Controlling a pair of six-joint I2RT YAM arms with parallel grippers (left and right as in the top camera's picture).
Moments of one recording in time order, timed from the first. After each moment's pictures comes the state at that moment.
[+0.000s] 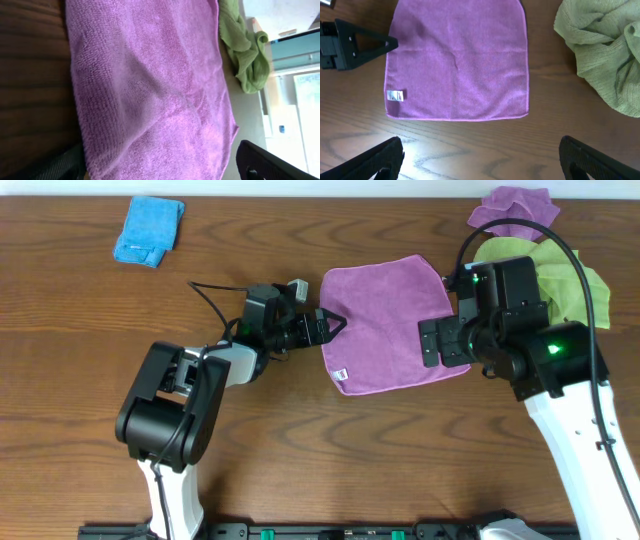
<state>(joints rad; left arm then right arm) -0.33 2.05 0.96 0.46 0.69 -0.69 0.26 1.32 1.41 -1.11 0.07 0.06</state>
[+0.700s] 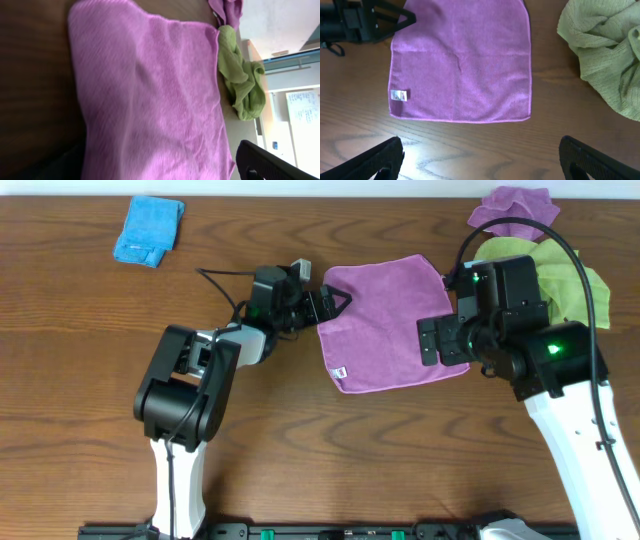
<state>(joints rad) -0.33 2.19 1.15 0.48 0.67 -0.77 0.26 1.32 1.41 -1.10 0.05 0.06</state>
